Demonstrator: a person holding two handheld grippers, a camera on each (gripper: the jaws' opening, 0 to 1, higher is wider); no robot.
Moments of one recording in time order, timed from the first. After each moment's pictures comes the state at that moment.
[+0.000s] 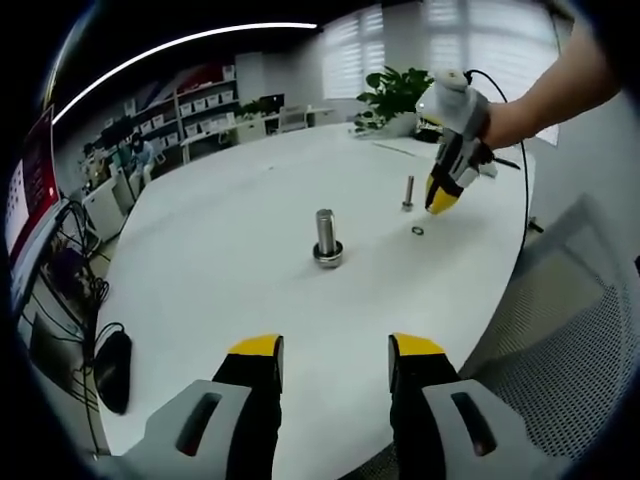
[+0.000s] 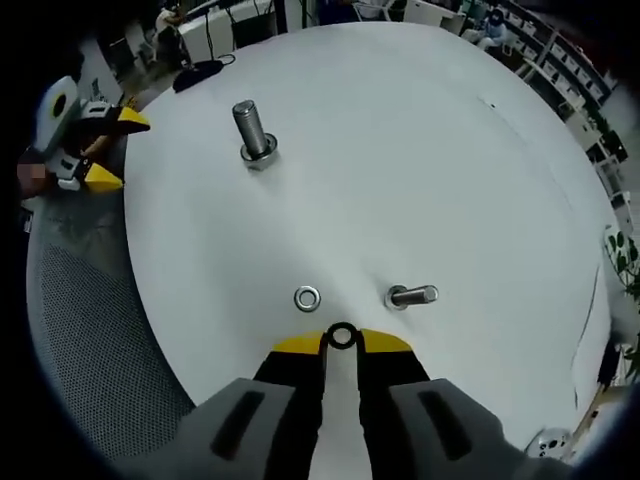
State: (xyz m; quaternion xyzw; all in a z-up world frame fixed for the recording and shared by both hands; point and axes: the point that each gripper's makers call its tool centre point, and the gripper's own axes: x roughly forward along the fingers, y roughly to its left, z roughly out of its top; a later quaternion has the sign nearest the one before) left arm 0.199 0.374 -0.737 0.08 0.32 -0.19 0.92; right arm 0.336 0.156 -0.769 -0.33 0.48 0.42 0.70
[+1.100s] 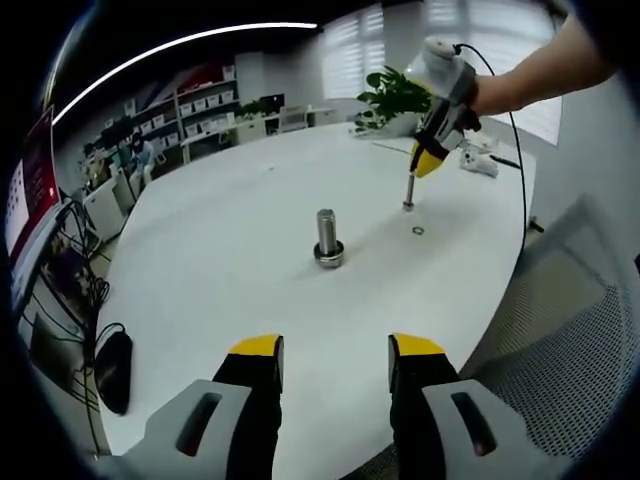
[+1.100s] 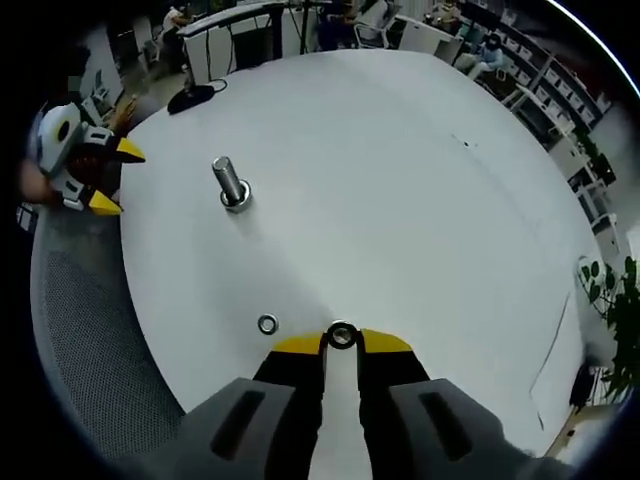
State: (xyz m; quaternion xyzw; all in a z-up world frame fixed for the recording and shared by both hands) left arm 0.200 0.375 -0.737 0.09 0.32 -0.19 0.92; right arm 0.371 0.164 -0.732 -0.35 0.44 0.42 0.71
